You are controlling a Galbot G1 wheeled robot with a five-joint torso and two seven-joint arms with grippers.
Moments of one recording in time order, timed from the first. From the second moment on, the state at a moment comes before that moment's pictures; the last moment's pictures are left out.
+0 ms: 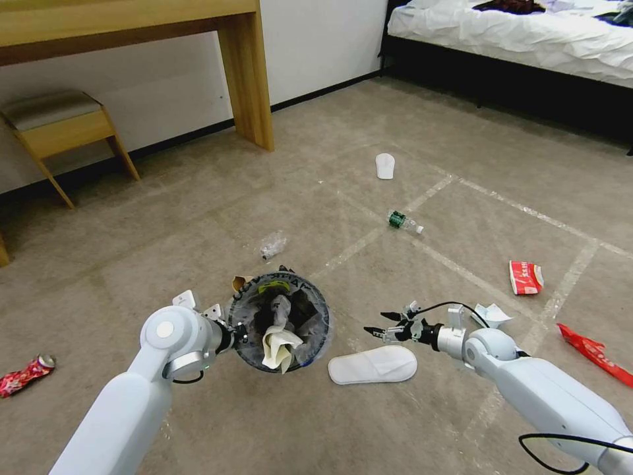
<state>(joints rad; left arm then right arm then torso) 0.99 -1.09 -0.31 -1.92 -1.83 0.74 -1.25 -0.71 0.84 -0.21 1.13 0.89 -0.10 -0.71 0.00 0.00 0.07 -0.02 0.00</state>
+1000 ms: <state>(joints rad) 1.01 -1.11 -0.33 -1.91 -1.78 0.74 -1.22 -0.46 0.89 -0.35 0.89 0.22 -0.29 -1.23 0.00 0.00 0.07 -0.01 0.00</state>
